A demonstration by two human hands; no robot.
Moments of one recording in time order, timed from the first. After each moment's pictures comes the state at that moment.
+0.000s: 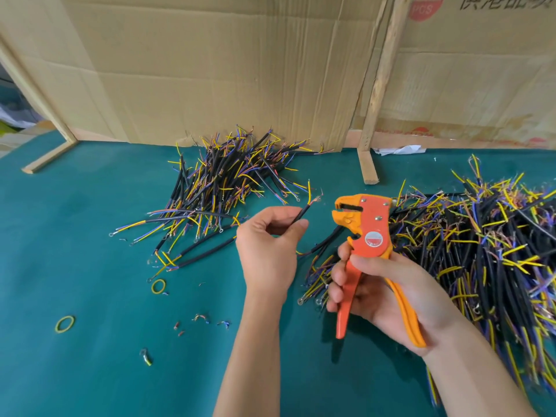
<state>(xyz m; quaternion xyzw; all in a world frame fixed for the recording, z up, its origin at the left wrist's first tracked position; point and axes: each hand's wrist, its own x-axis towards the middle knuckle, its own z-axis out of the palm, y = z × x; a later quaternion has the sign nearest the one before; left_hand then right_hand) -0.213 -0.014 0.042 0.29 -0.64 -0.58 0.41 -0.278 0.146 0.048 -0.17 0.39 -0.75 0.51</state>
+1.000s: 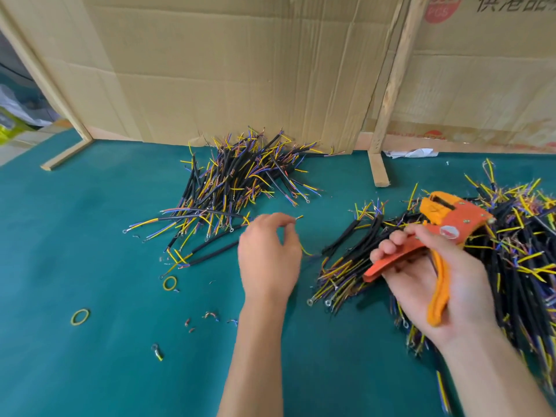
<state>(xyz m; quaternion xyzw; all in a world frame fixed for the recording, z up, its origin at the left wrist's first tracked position) -0.198 -0.020 0.045 0.35 -0.79 -0.33 0.37 -0.294 0.149 0.048 -0.06 0.32 -0.89 0.33</state>
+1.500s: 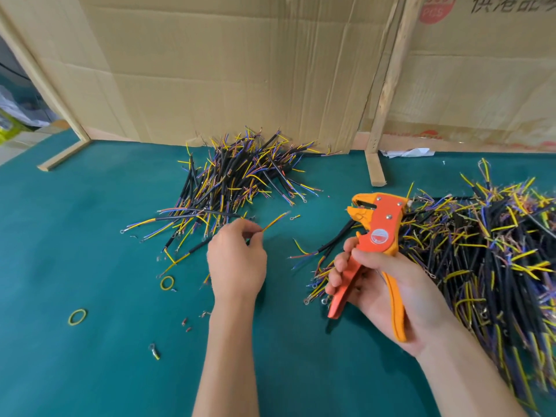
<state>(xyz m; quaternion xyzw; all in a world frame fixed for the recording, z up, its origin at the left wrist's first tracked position) -0.180 -0.053 0.032 0.43 -0.78 -0.31 0.34 -0.271 0.135 0.049 -0.16 0.39 -0.78 0.46</state>
